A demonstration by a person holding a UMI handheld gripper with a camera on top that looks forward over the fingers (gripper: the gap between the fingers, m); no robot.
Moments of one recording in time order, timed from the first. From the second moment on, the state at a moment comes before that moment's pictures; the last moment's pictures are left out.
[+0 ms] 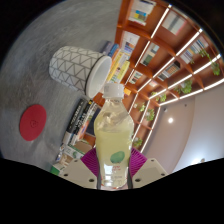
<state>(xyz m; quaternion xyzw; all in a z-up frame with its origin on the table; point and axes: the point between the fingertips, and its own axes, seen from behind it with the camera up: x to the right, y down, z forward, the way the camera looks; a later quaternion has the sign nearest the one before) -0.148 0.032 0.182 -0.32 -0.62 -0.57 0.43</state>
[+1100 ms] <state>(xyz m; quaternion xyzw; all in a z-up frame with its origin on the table) -0.144 -0.010 0.137 -0.75 -0.17 0.11 0.63</state>
